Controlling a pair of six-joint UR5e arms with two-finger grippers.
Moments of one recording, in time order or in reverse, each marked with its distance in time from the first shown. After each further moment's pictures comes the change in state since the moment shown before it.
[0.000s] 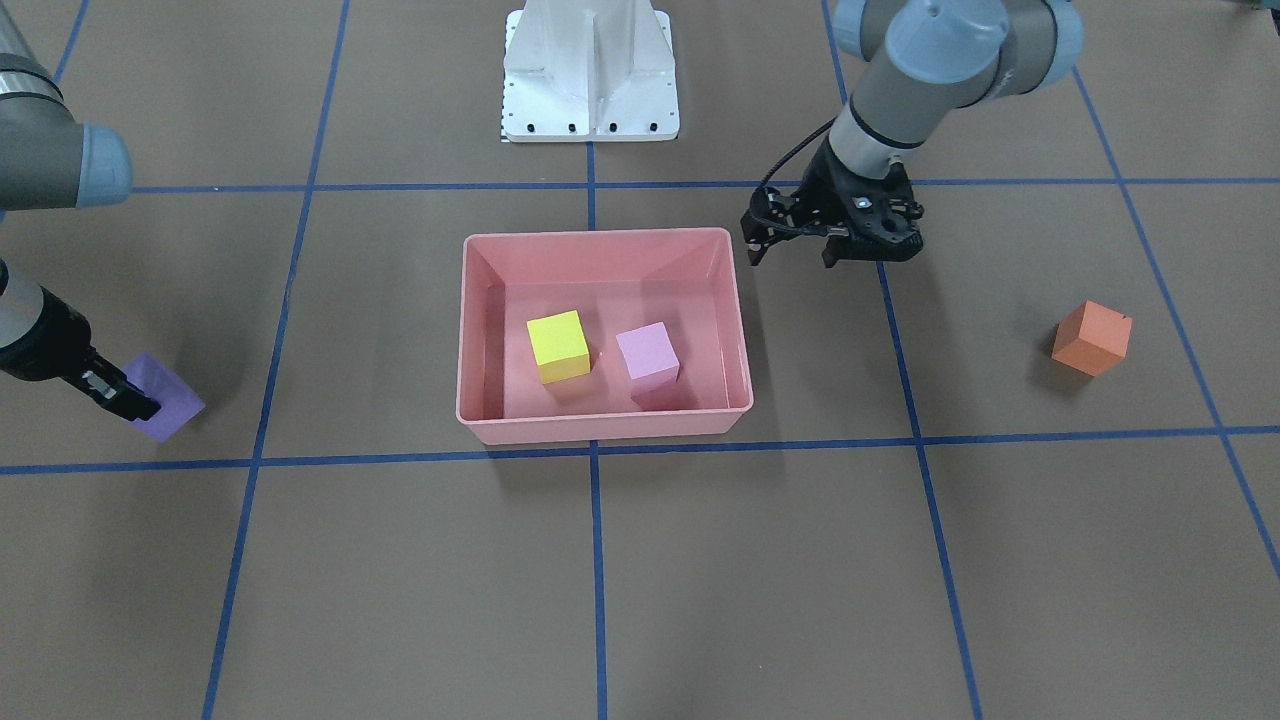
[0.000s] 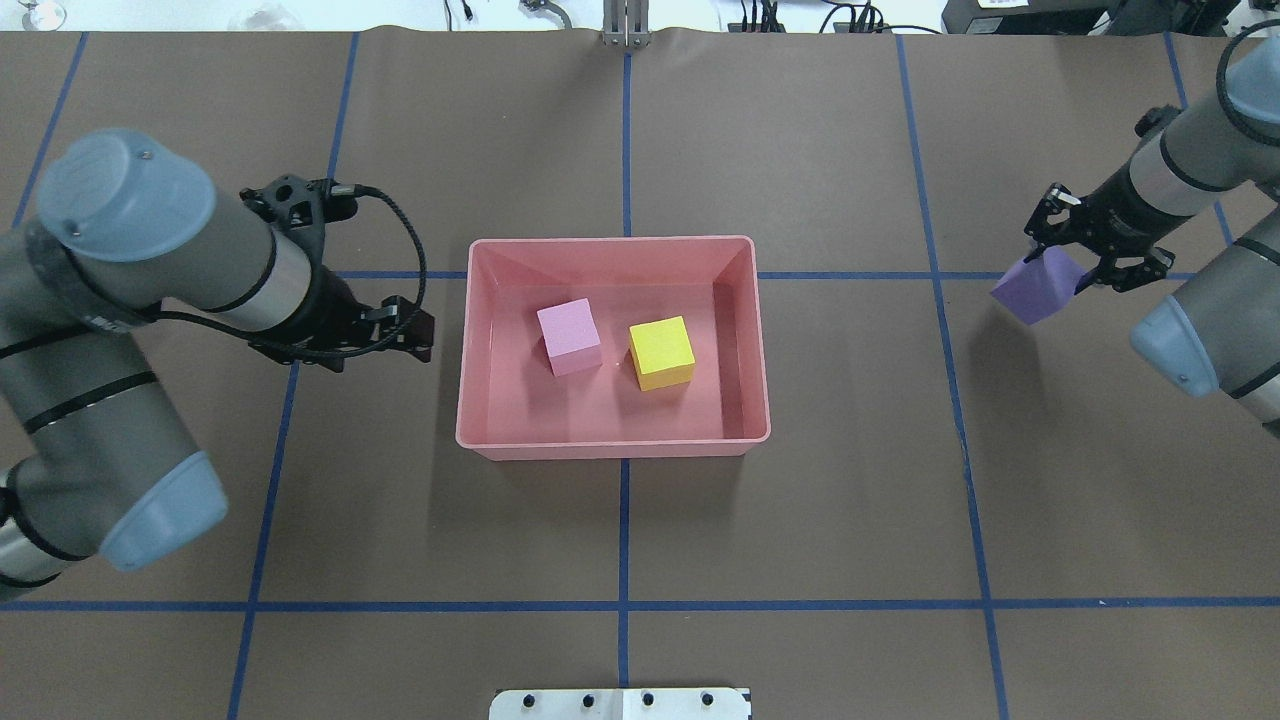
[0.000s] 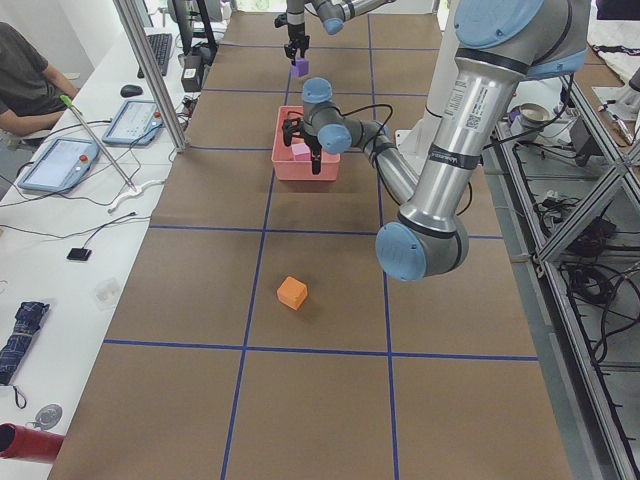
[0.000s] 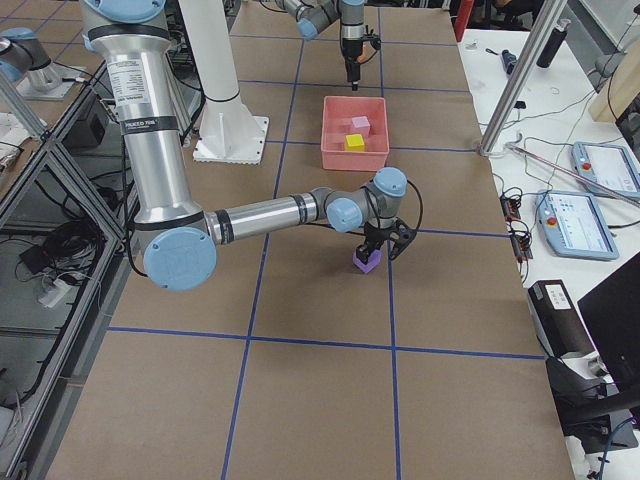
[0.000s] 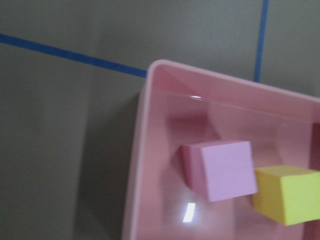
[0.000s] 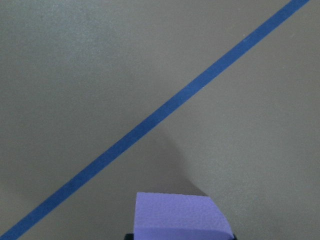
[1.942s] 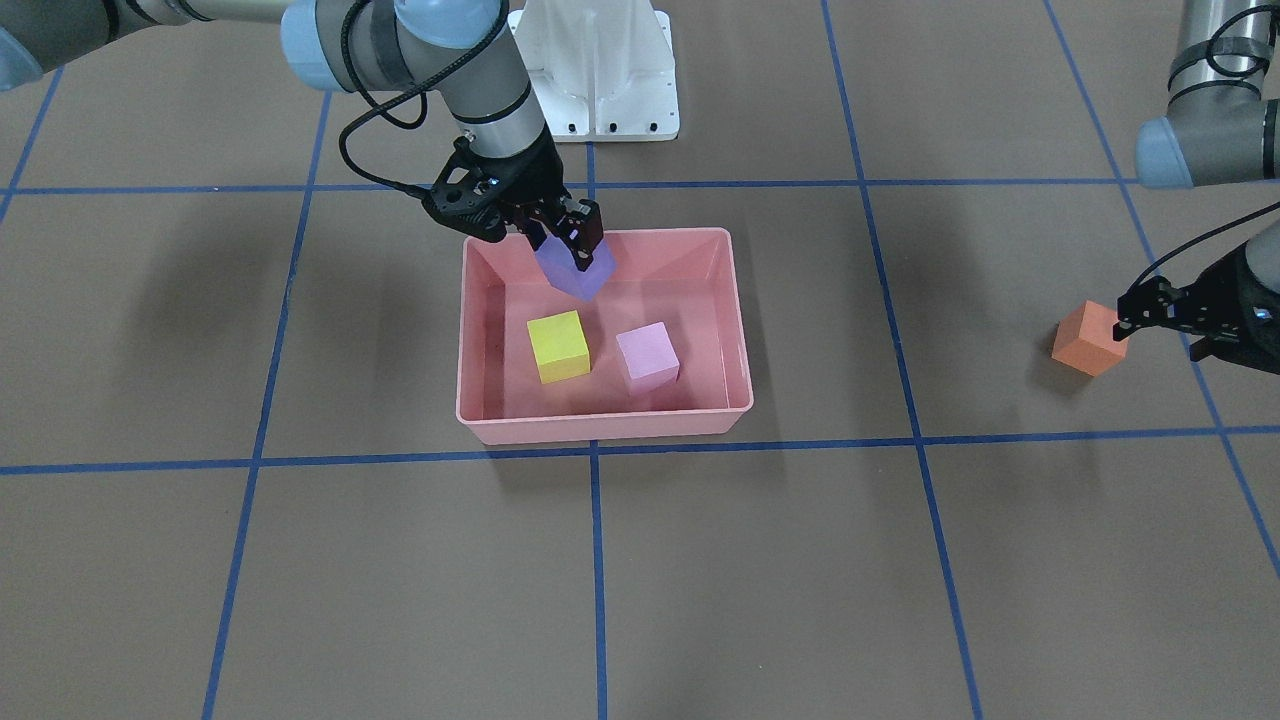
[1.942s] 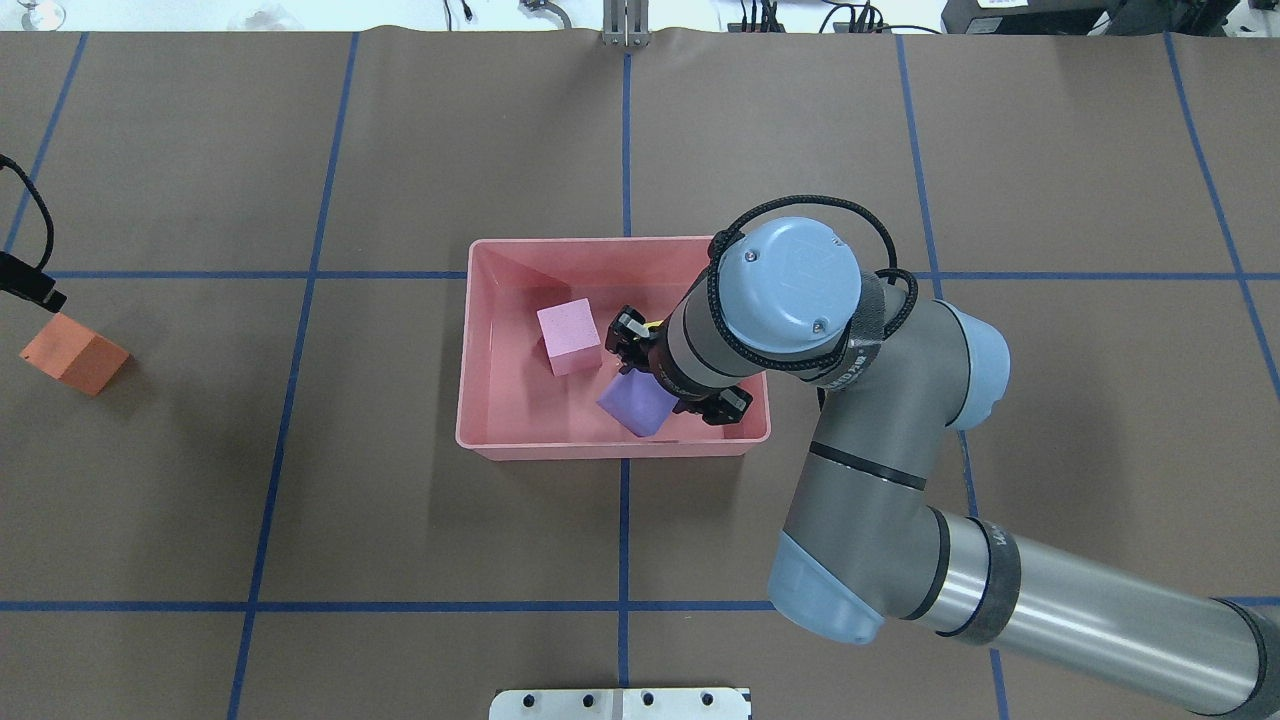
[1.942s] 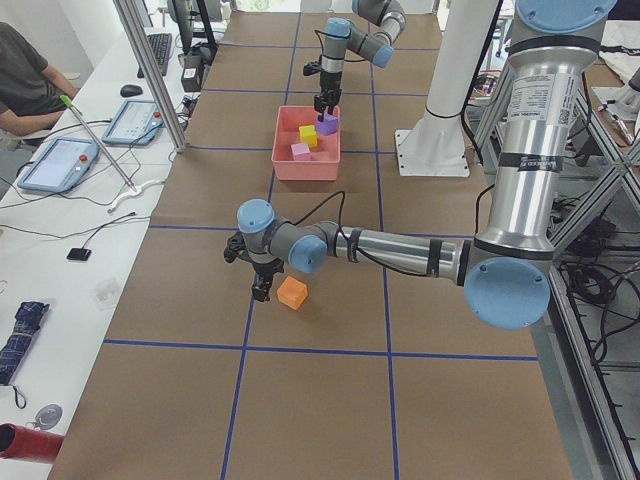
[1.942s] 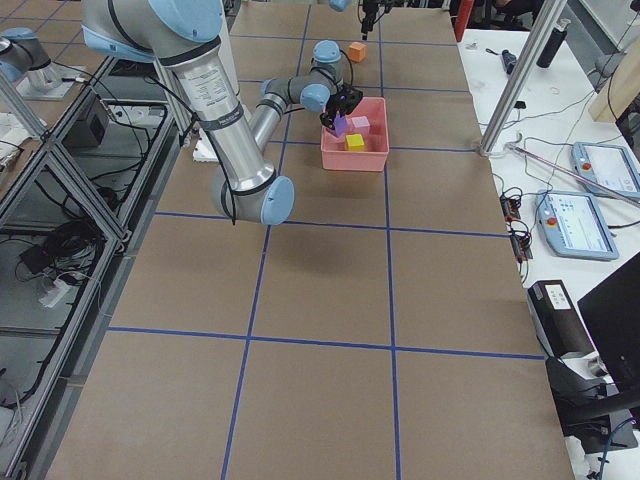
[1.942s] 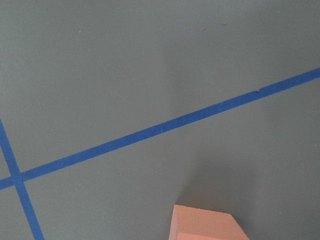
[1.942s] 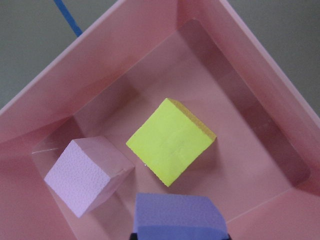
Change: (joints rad) left arm -0.459 0.217 0.414 -0.146 -0.210 0.897; right arm -0.558 0.378 0.142 -0.071 -0.364 0.469
